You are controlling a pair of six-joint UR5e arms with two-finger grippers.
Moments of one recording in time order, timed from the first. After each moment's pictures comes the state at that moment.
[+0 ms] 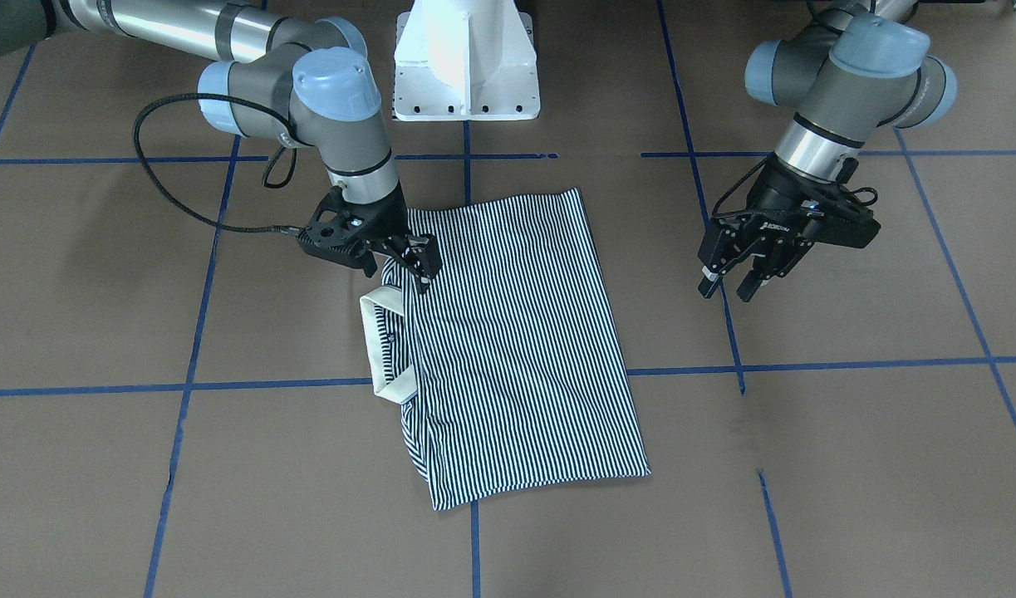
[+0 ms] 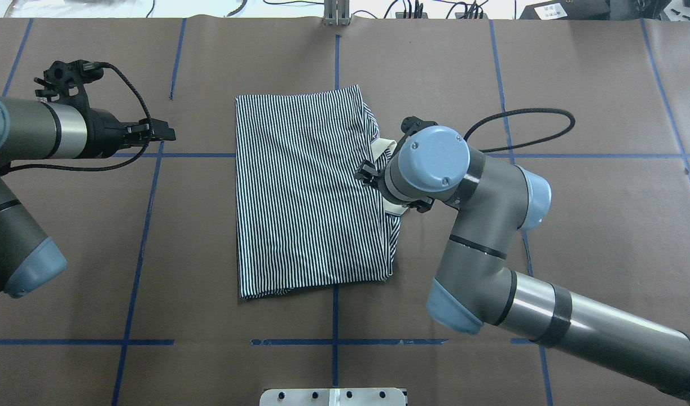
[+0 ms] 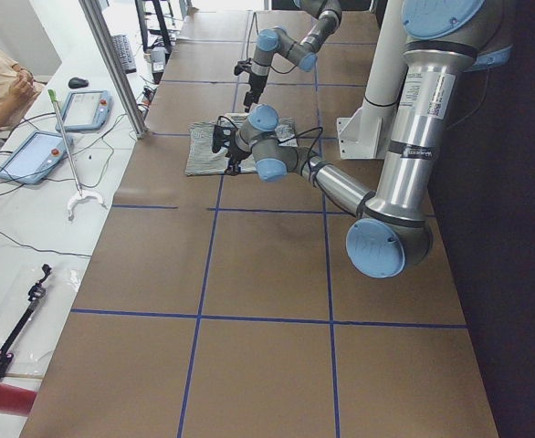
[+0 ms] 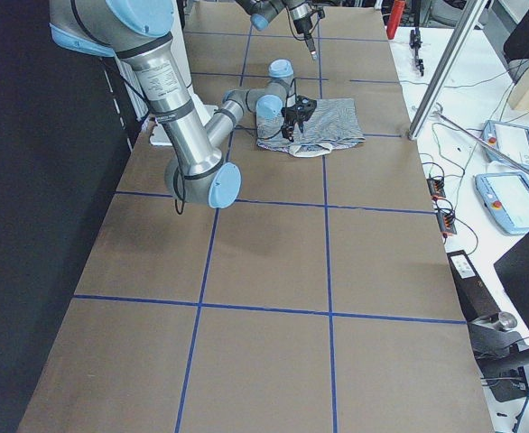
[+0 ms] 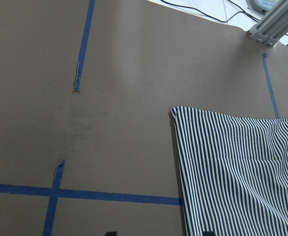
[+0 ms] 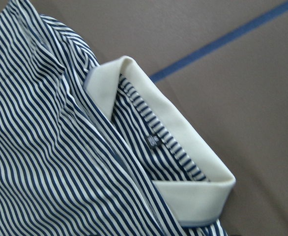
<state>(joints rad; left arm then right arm) -0.81 -1.77 -1.82 -2.27 -1.83 -1.25 0.49 -0.99 1.70 -1.40 1.70 1.76</state>
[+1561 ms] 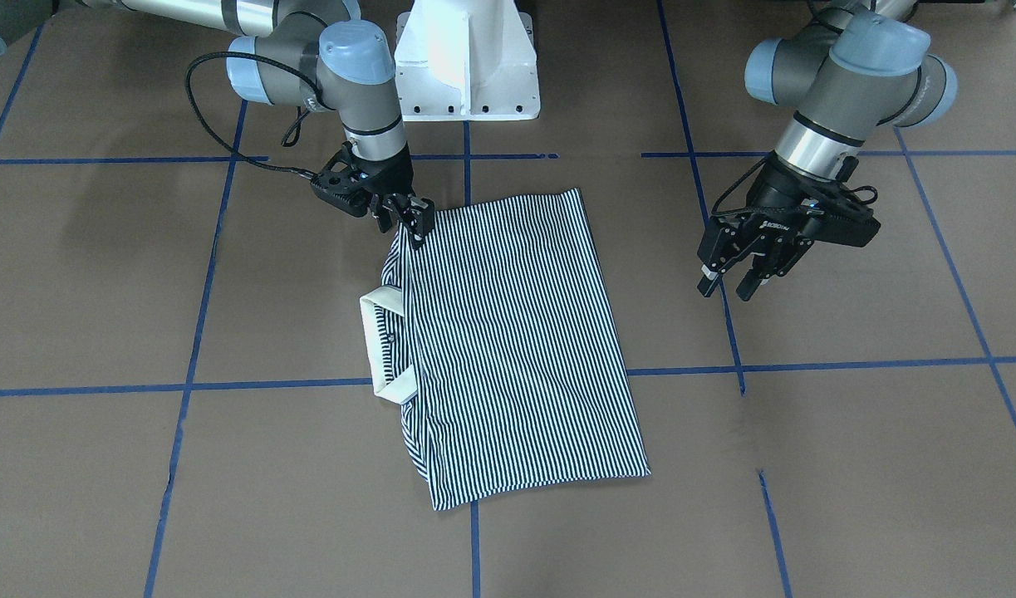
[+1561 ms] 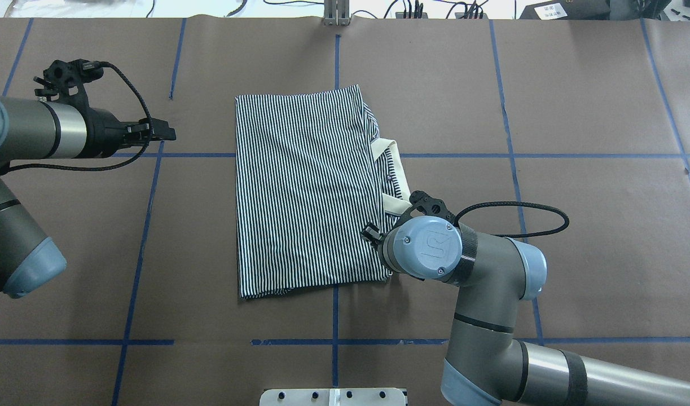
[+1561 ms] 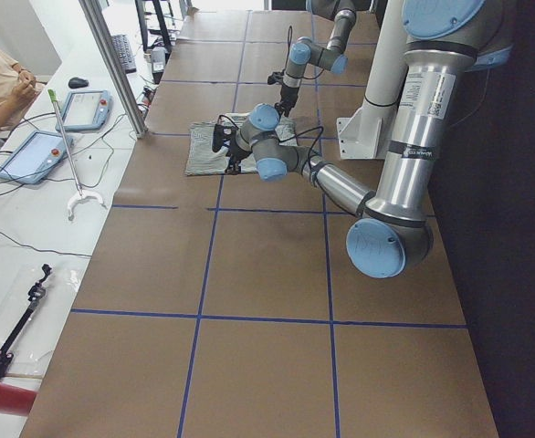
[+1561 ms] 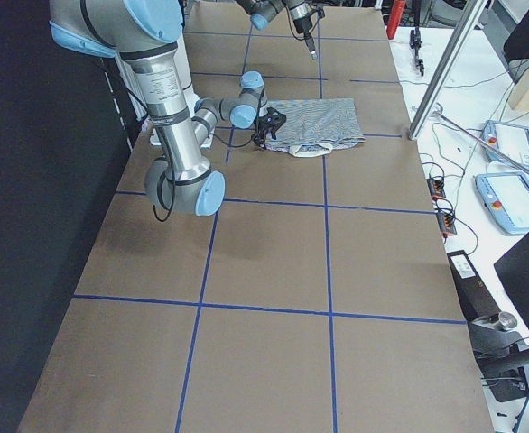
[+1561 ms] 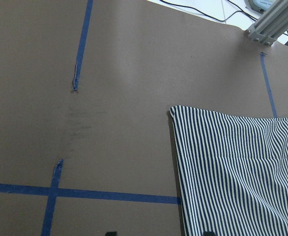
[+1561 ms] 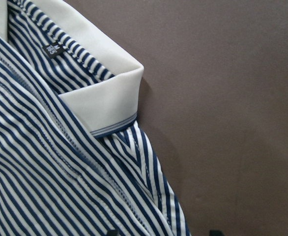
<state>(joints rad) -0.81 -1.77 -1.82 -2.26 -1.83 -1.25 0.35 -1.07 1.74 -1.40 1.61 1.99</state>
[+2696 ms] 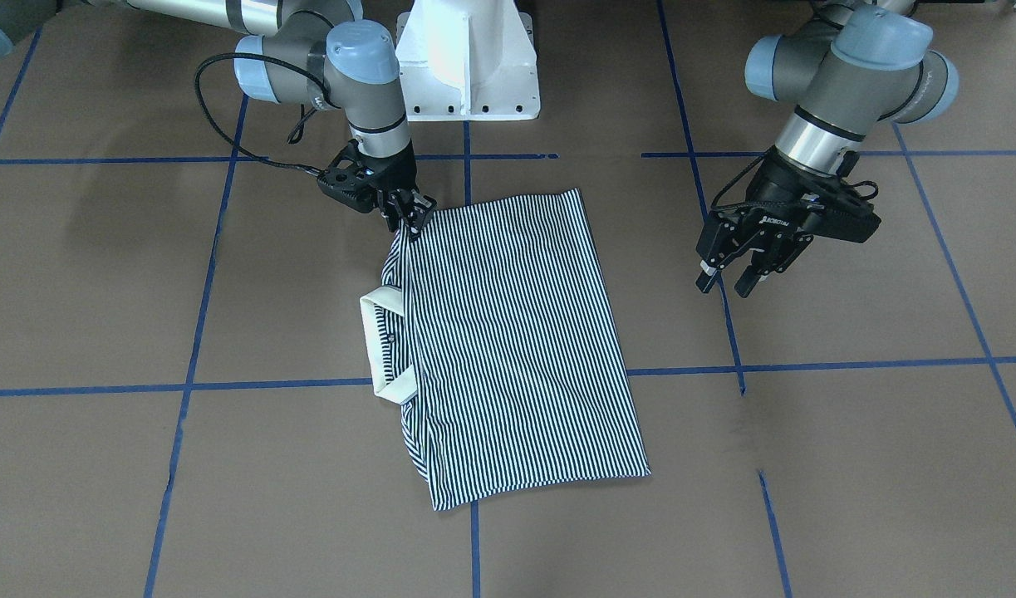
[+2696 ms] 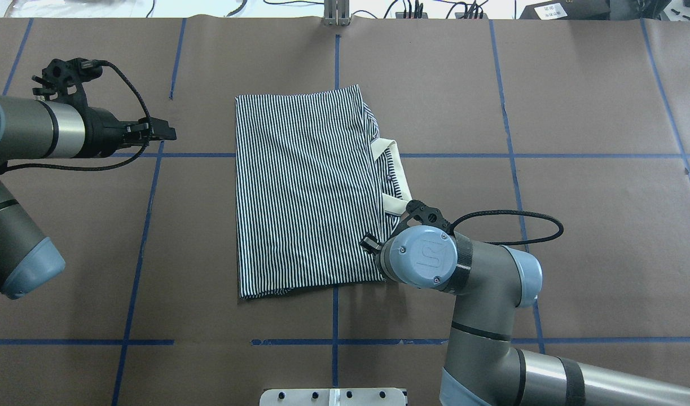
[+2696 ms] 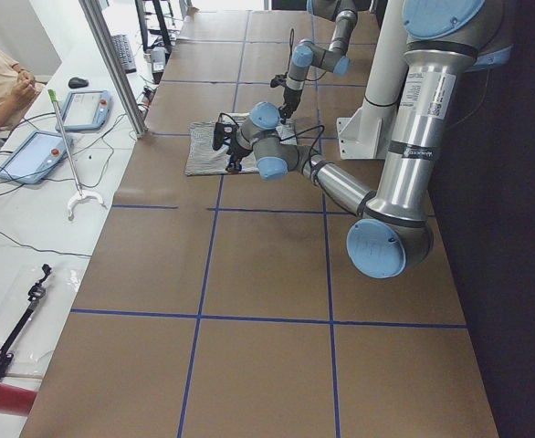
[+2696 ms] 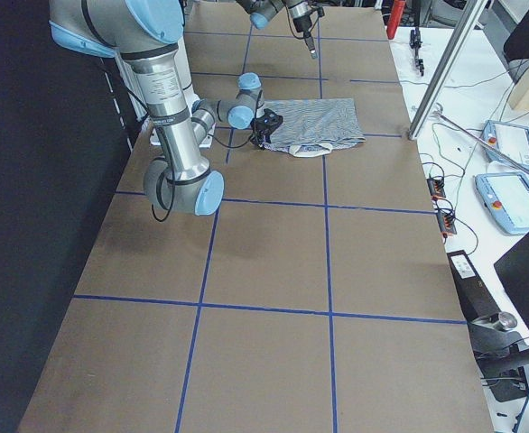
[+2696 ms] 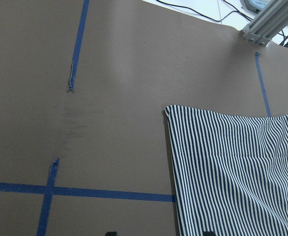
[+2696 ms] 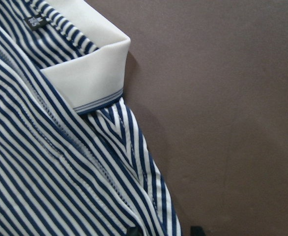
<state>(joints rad) -0.81 -1.77 -1.83 -2.26 -1.84 -1.25 0.32 -1.07 1.74 -1.40 1.62 1.99</state>
